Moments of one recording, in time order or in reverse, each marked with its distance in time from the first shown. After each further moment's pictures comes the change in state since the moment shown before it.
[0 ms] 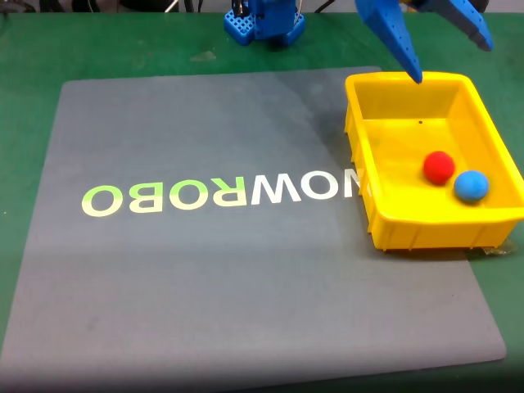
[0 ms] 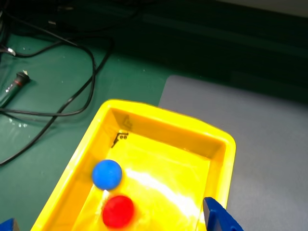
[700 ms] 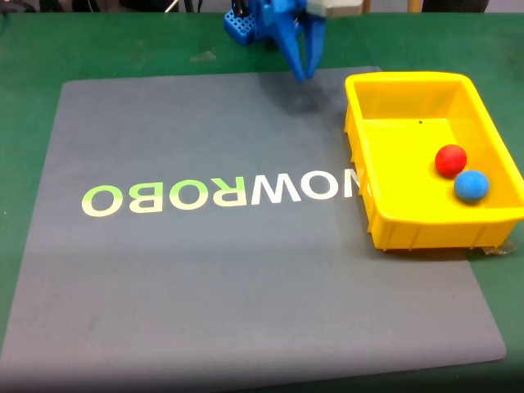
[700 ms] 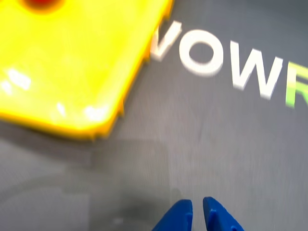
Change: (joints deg) arm 9.6 78.2 79.8 9.5 -14.1
